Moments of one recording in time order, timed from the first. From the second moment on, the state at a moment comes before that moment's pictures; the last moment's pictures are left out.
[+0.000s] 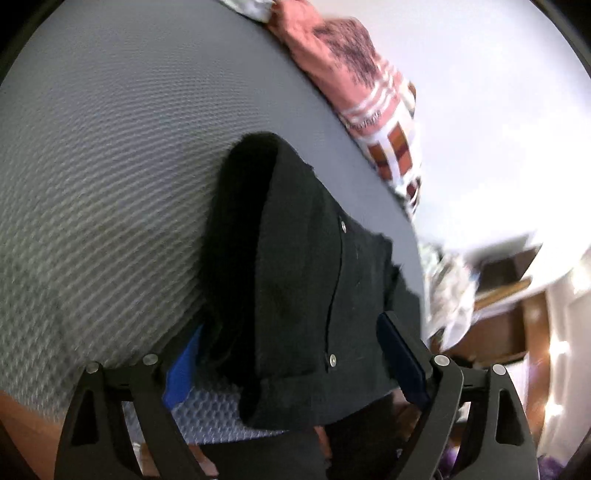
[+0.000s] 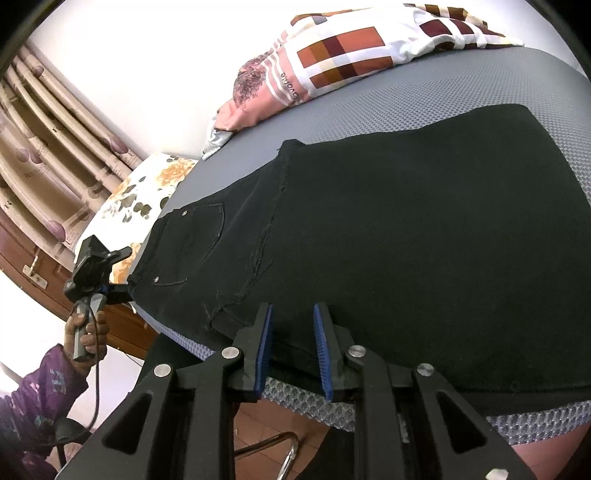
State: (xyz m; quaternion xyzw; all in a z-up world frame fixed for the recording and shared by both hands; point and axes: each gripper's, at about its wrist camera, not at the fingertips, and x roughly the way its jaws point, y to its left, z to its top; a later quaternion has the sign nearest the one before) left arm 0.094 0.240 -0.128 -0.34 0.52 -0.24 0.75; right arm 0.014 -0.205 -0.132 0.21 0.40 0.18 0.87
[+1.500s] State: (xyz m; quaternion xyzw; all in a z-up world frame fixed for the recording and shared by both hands) left arm 0.114 -0.171 -0.046 -0.21 0.54 -0.48 0.66; right arm -0.009 -0.342 -0.127 0.38 0.38 0.24 0.81
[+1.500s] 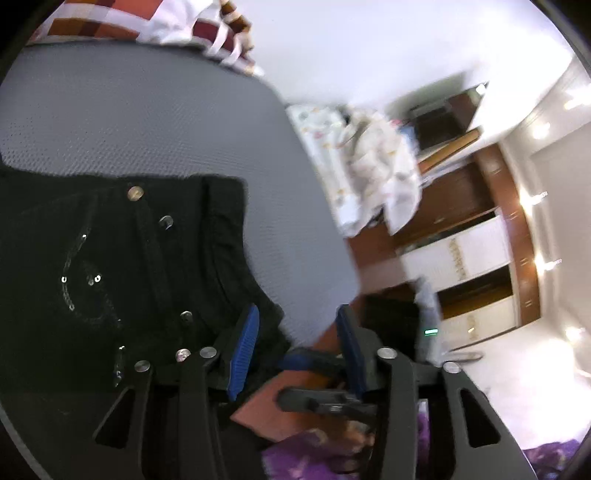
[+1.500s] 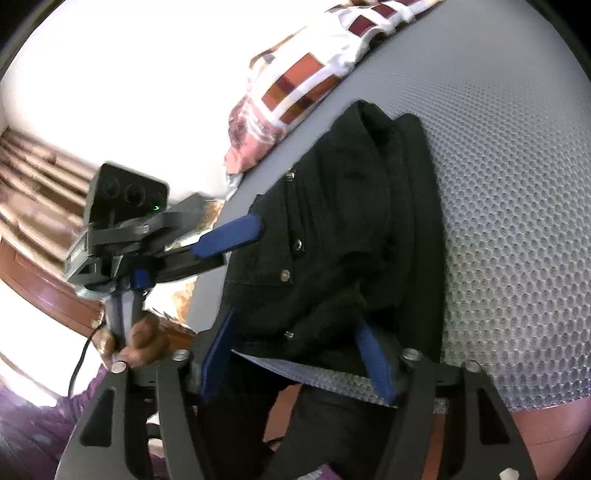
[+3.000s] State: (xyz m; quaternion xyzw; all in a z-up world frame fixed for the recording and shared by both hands) left arm 0.033 -0.003 -0.081 -0.14 0.52 -0.32 0.77; right arm -0.043 -0.383 -0.133 0.54 0.36 0.12 0.75
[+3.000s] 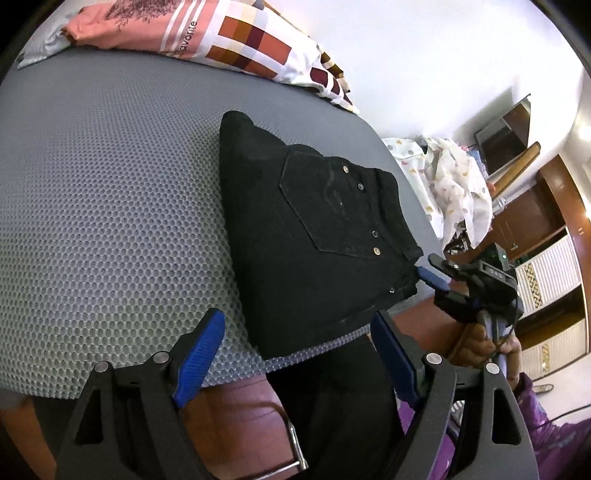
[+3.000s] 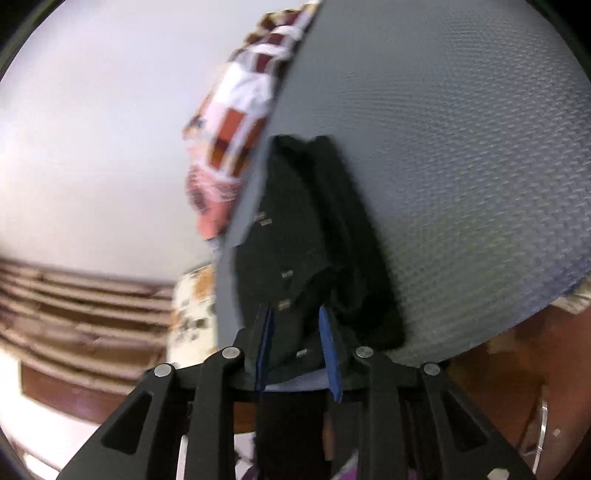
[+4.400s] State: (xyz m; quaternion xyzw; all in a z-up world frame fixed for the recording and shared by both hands) left arm 0.033 -0.006 -0.092 -0.13 0.54 -0.31 0.77; right arm -0.029 -0.348 -0.123 0.50 0.36 0.07 0.79
